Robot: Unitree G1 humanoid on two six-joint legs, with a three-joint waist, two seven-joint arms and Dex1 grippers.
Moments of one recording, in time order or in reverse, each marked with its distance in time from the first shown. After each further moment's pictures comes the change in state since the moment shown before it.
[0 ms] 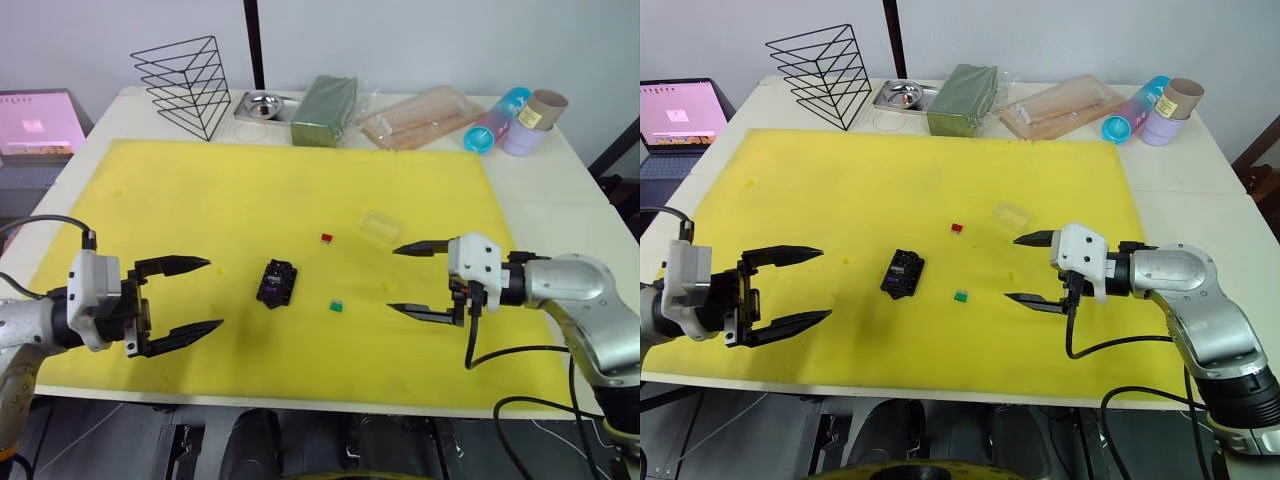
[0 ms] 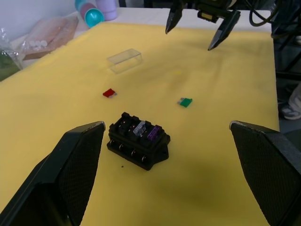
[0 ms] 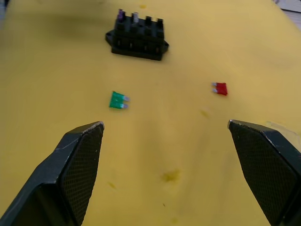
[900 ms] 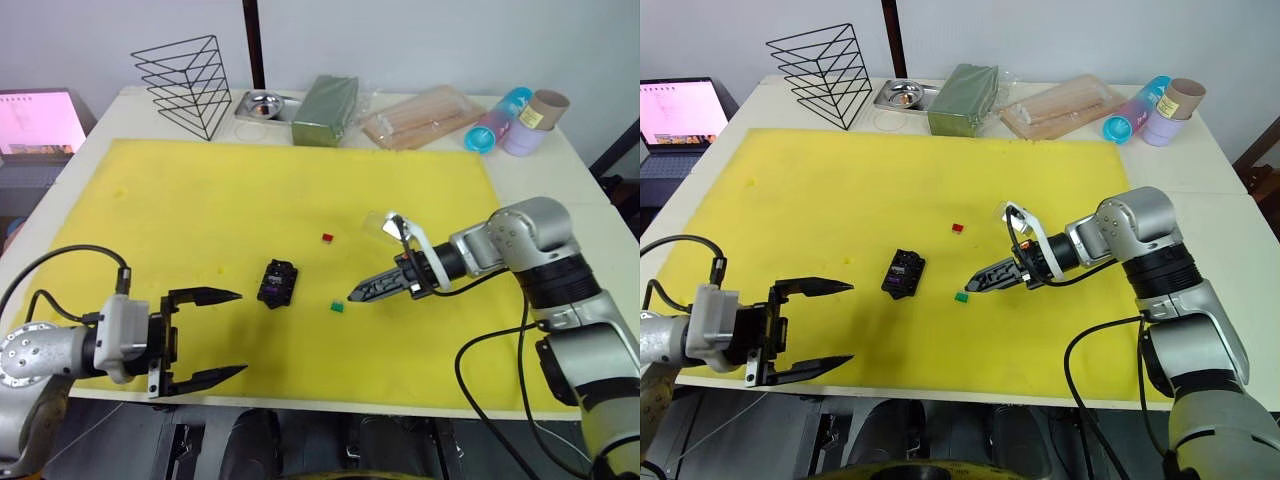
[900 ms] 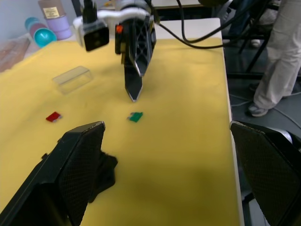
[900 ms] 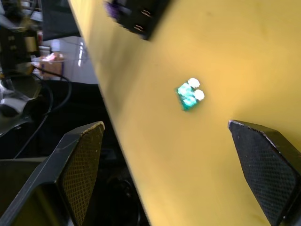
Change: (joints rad) left arm 0.107 -0.094 -0.126 -0.098 0.058 -0.164 -0.050; right arm -0.646 0.199 0.325 0.622 0.423 1.267 -0.070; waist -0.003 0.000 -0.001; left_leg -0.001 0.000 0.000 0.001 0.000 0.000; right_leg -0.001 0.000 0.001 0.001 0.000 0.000
